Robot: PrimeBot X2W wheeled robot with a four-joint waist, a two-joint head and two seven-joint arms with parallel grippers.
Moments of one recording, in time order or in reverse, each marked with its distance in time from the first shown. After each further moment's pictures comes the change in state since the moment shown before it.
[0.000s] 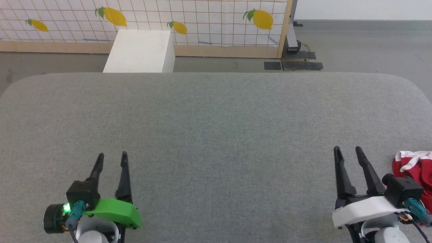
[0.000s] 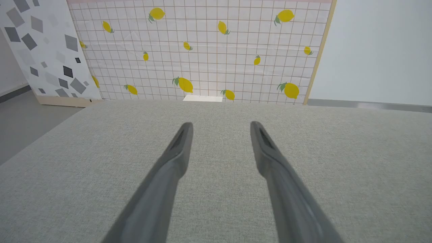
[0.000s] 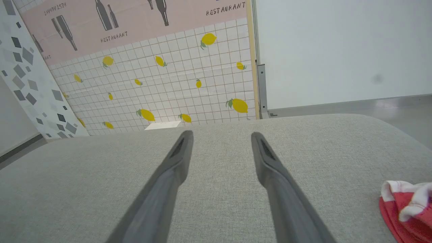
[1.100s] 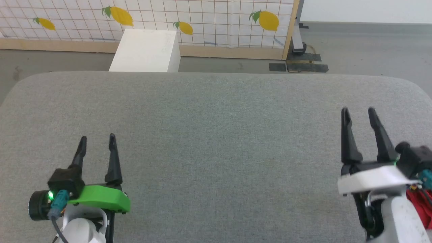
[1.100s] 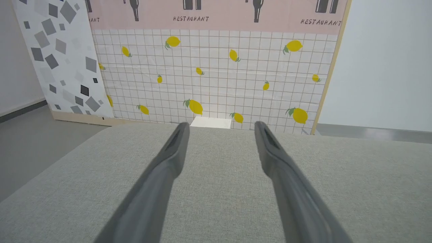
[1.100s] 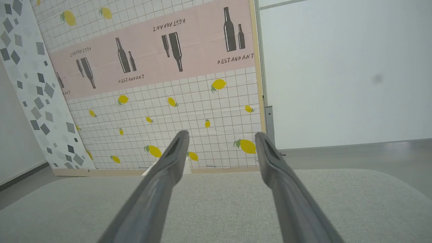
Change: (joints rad) left arm -0.044 0.027 0.033 -0.054 -0.034 -0.007 0.000; right arm -0.141 0.000 -0.020 -0.043 0.007 0.000 0.000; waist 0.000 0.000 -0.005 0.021
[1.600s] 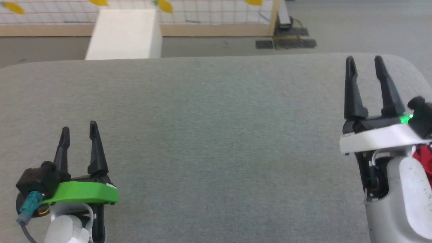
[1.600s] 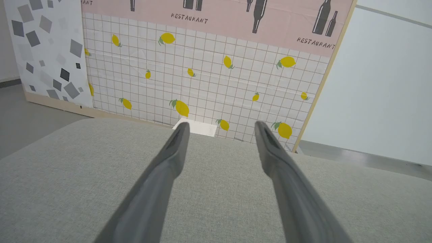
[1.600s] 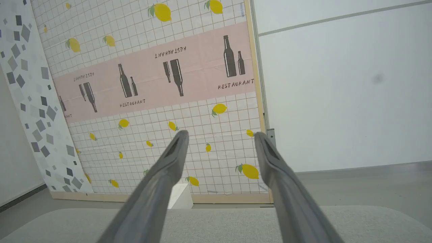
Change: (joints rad) left arm 0.001 -0.023 0.073 -0.097 -0.124 -0.036 0.000; right arm -0.179 0.000 0.018 -0.058 0.035 0.000 0.064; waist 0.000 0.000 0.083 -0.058
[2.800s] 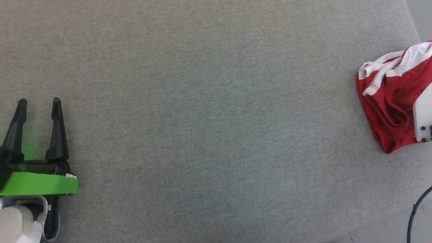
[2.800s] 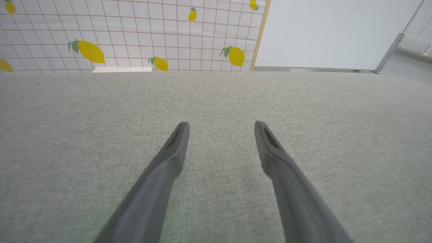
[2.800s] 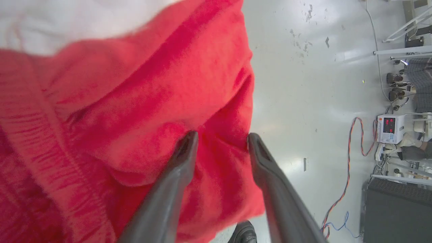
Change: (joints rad) left arm -0.008 0.198 0.036 -0.150 -0.020 -0.074 0.043; right arm -0.193 -0.255 -0.182 0.224 -0.485 0.000 0.903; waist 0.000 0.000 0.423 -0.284
